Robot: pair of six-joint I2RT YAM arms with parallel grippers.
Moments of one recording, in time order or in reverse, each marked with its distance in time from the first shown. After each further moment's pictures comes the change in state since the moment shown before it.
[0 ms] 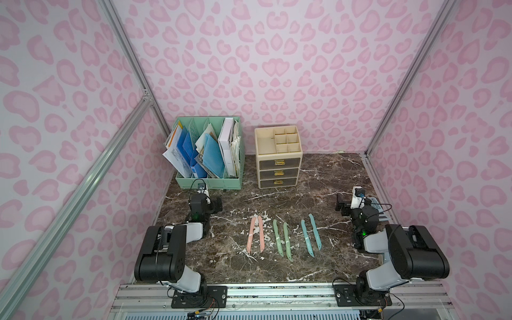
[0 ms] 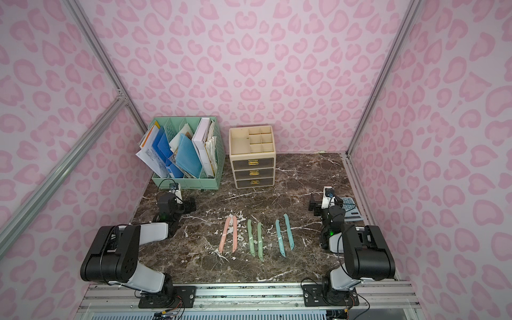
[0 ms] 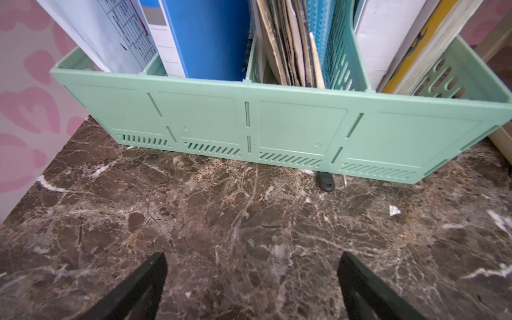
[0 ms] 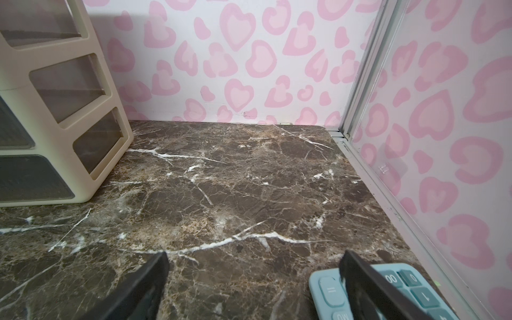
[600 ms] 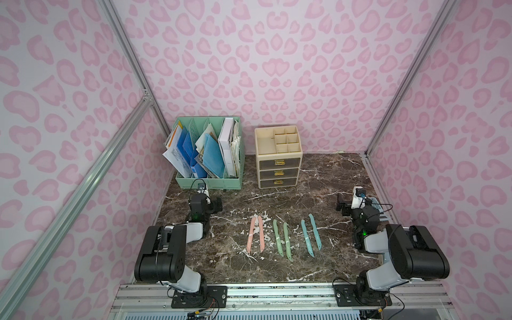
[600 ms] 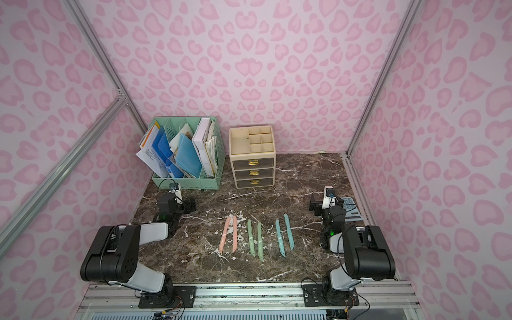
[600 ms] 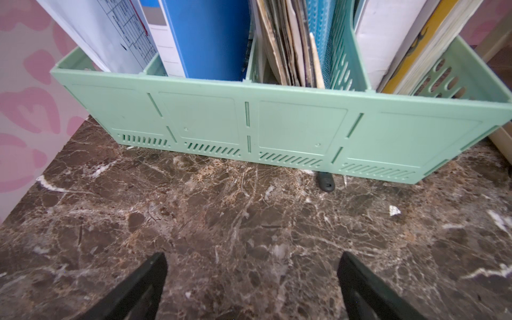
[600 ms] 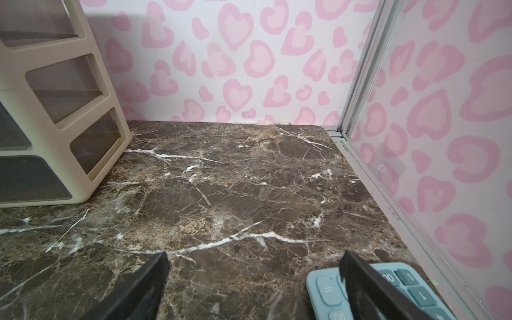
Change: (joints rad) left arm 0.000 0.000 0.000 0.000 0.000 0.000; right arm -0.010 0.000 0.000 0.000 -0.008 0.000
